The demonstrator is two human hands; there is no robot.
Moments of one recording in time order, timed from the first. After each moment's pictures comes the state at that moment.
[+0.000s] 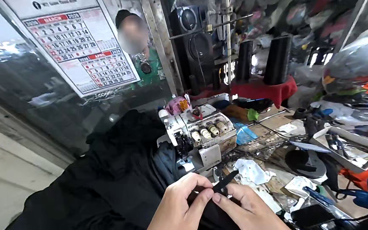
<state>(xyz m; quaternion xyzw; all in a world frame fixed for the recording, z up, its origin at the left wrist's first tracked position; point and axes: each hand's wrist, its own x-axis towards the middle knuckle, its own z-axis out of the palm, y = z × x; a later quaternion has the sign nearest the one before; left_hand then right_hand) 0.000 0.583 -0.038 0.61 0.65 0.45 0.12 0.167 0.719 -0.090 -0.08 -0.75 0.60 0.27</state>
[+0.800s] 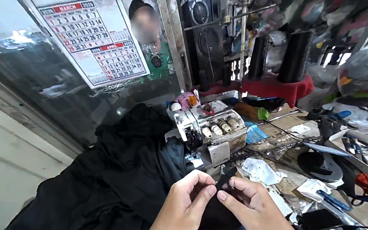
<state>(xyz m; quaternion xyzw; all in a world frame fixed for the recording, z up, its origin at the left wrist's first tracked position) -0.005 0.571 -0.041 0.57 0.63 0.50 0.18 0.156 0.707 -0.085 -0.13 -0.73 0.60 0.31</state>
